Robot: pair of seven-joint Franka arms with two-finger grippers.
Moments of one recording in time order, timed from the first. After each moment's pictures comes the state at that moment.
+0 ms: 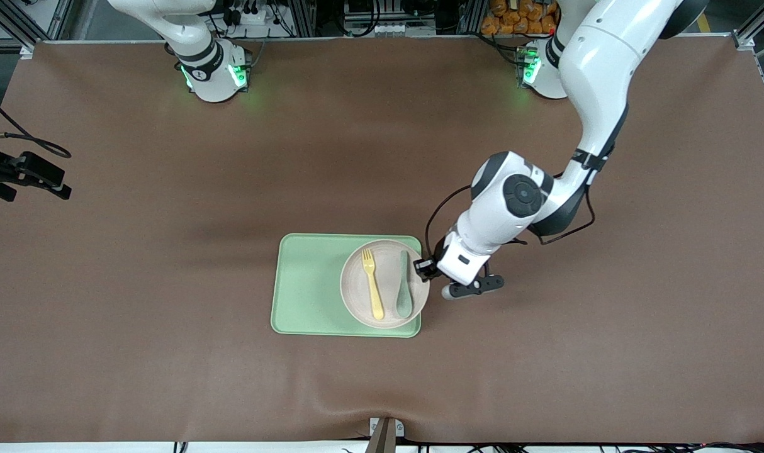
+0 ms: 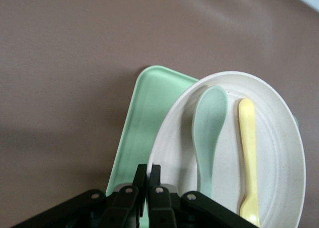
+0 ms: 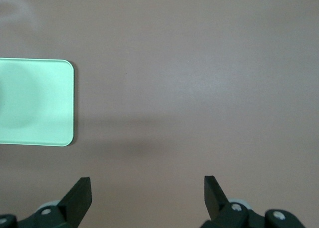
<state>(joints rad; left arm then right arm) -0.27 0.69 -0.36 -1.53 -0.01 2.50 -0.75 0.01 0.04 -0.08 -1.57 0.04 1.67 -0.09</state>
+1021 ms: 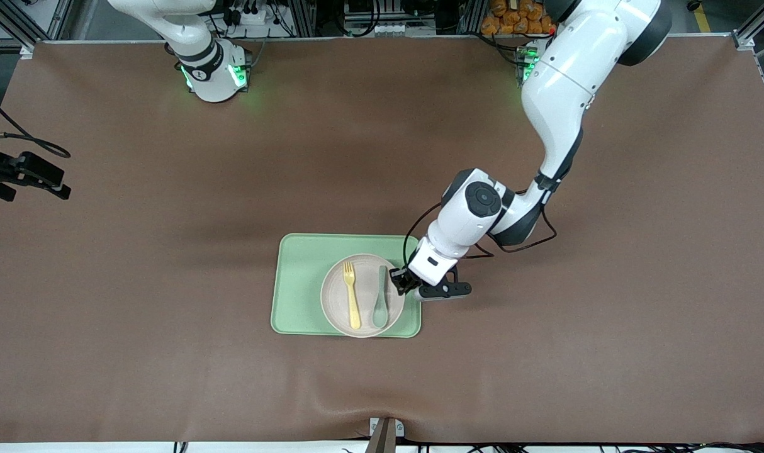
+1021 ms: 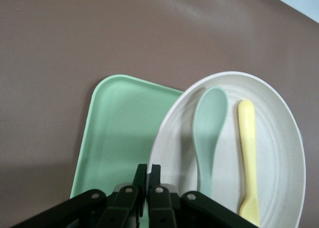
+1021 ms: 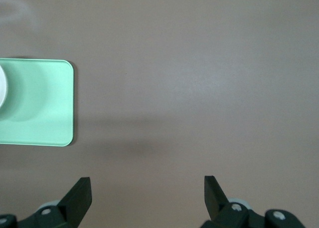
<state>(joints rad) -0.42 0.85 -0.24 -1.47 0.03 2.78 -0.74 0.01 0.04 -0.08 -1.57 0.04 1.67 -0.09</state>
